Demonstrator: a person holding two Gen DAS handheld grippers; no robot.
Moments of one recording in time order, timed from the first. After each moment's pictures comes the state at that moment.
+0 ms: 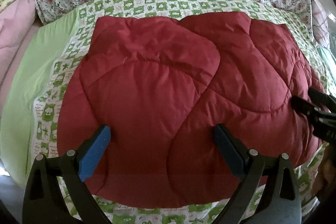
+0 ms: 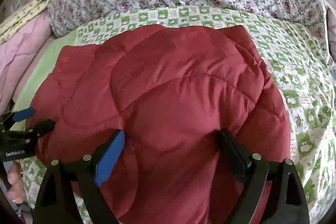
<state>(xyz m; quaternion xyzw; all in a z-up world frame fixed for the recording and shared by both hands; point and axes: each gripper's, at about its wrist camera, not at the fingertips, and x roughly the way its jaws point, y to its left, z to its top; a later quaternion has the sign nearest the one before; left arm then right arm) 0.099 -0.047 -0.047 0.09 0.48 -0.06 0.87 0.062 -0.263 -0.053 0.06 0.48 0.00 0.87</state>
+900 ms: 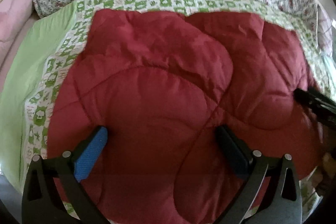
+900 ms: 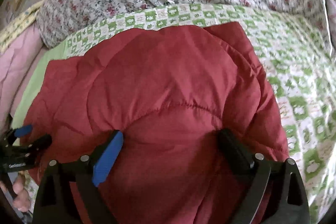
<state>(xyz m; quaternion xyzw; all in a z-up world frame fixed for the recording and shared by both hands) 0.123 -0.036 -0.053 0.06 0.48 -0.06 0.87 0.095 -0.290 -0.068 0.10 0.48 -0.01 0.87</state>
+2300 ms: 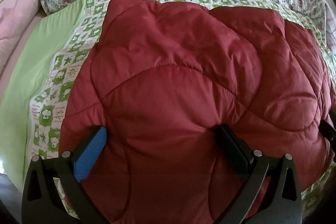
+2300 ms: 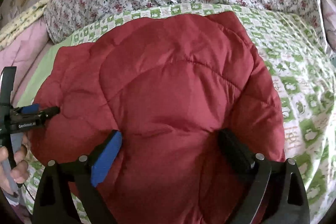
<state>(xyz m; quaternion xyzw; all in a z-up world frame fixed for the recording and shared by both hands) 0.138 -0.016 -0.072 0.08 0.49 -0.03 0.87 0.046 -0.276 -0.068 0.09 0.47 -0.01 0.88</state>
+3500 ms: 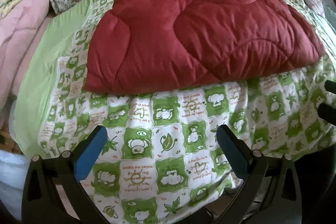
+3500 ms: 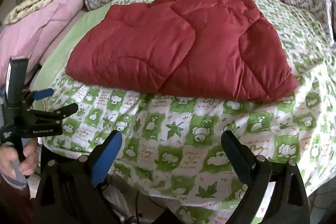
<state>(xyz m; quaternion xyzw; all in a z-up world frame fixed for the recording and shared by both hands) -0.043 -0.007 -0.066 0.15 0.49 -0.05 0.86 -0.100 -0.207 -0.035 0.05 0.52 0.07 0.85</state>
